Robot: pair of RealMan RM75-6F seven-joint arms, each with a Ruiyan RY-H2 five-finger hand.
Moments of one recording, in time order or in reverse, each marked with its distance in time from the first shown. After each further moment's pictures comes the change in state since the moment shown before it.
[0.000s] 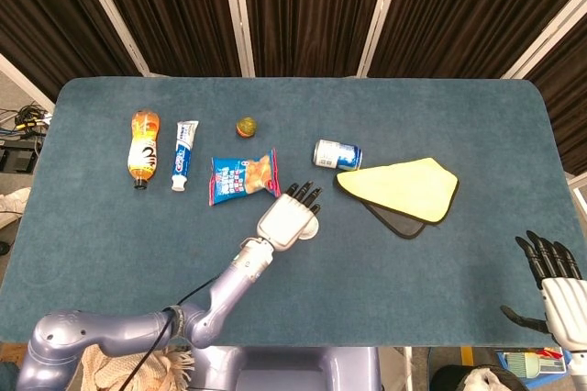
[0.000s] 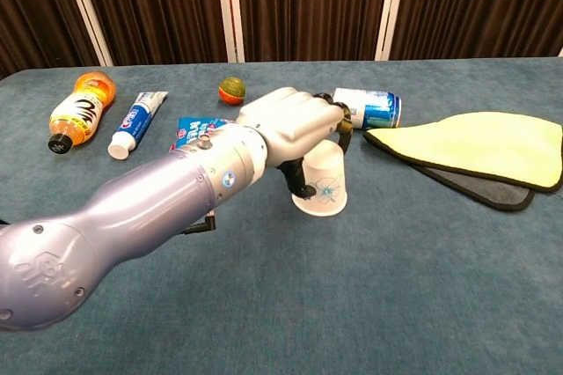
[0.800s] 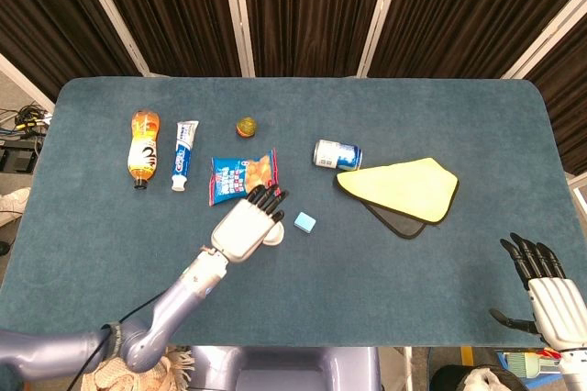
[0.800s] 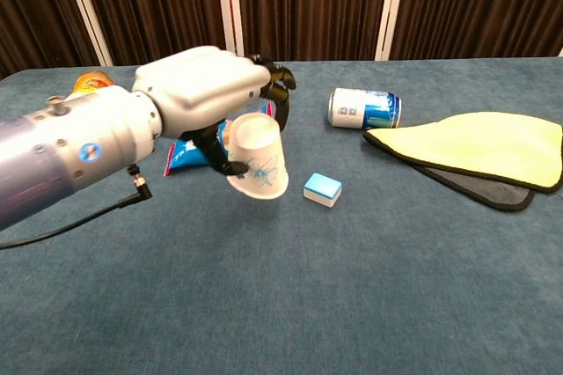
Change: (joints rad) left arm 0.219 0.297 0.039 -0.396 0.120 0.059 0.058; right arm 0.027 0.004 -0.019 -0.010 -0.031 -0.040 0.025
